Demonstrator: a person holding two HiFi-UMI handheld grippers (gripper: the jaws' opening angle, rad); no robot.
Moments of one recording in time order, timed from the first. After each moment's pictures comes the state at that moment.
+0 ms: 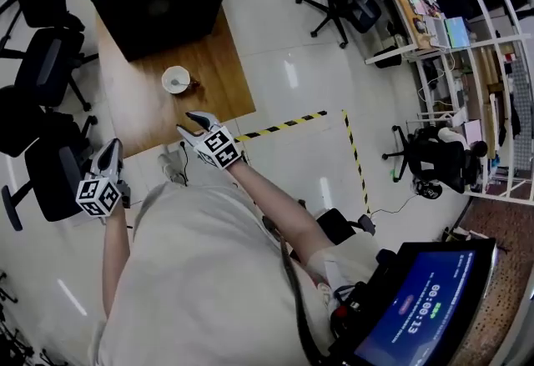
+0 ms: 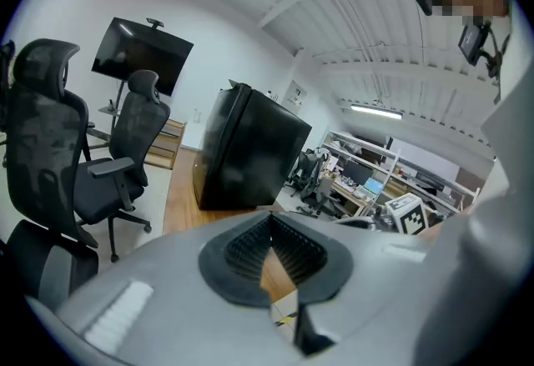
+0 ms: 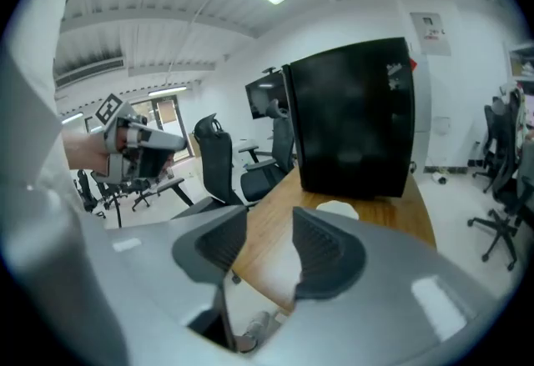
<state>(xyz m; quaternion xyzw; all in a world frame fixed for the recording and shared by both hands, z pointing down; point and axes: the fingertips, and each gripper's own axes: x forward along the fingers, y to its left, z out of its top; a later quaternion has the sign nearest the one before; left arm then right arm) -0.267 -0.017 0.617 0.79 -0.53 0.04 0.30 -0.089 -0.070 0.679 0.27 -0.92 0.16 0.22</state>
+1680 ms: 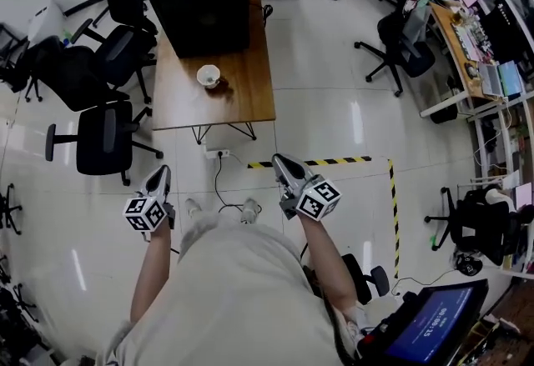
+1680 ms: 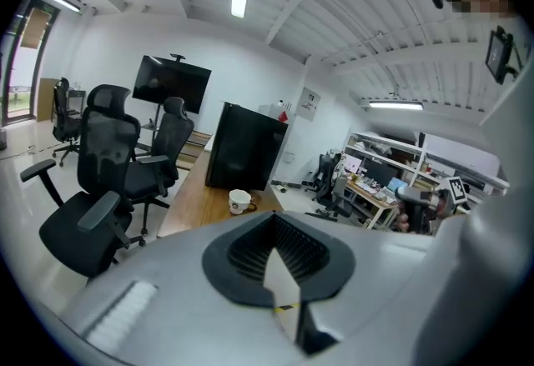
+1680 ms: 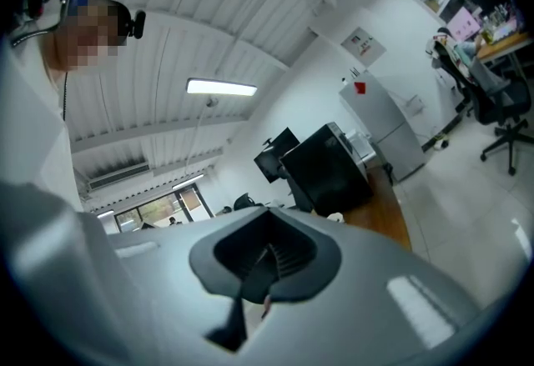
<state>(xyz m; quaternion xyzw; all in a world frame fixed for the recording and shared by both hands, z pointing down) -0.066 0.192 0.578 0.72 -0.64 0.04 0.27 0.236 0.097 0.524 0.25 -0.93 0.28 -0.06</state>
